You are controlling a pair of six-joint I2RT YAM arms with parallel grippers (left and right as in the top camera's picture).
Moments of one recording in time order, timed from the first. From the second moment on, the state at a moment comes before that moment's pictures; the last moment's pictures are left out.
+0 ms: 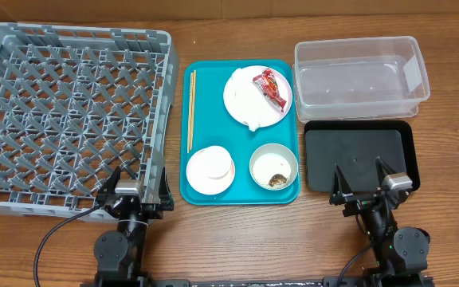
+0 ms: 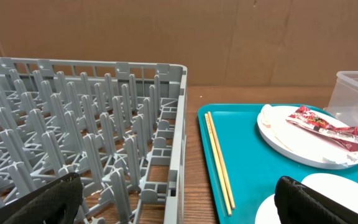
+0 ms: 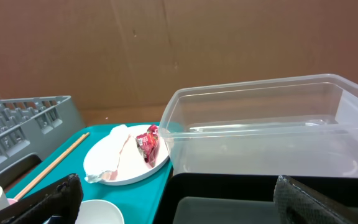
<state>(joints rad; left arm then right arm) -0.03 0.01 0.01 -0.08 0.01 -0.04 0.11 0.01 0.02 -0.03 -0.10 0.17</state>
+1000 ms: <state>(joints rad) -0.03 0.01 0.01 0.10 0.14 -0.05 0.11 0.01 0.02 0.07 -0.12 0.19</state>
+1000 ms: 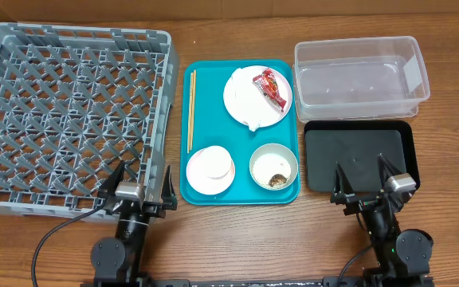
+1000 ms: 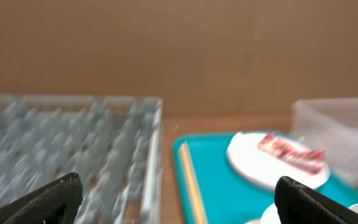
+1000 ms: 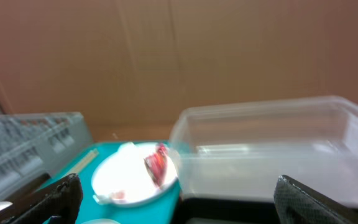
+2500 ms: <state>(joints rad) -0.03 1.12 1.24 -0.66 0.69 -0.22 0.32 1.74 1.67 -0.89 -0.37 0.20</state>
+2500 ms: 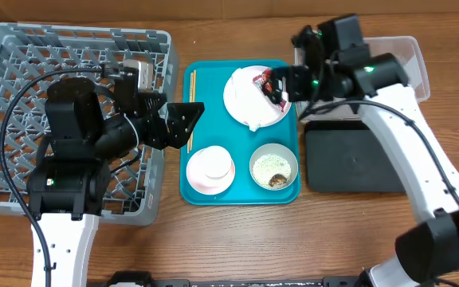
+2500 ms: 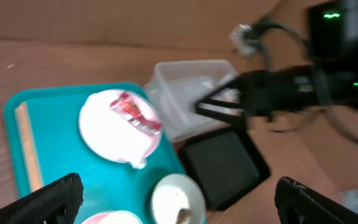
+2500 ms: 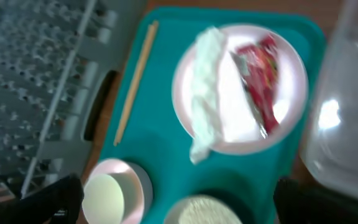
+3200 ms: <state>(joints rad) -0.03 0.67 1.30 -0.65 0.63 -0.18 0.47 2.19 1.68 -0.59 -0.15 0.25</state>
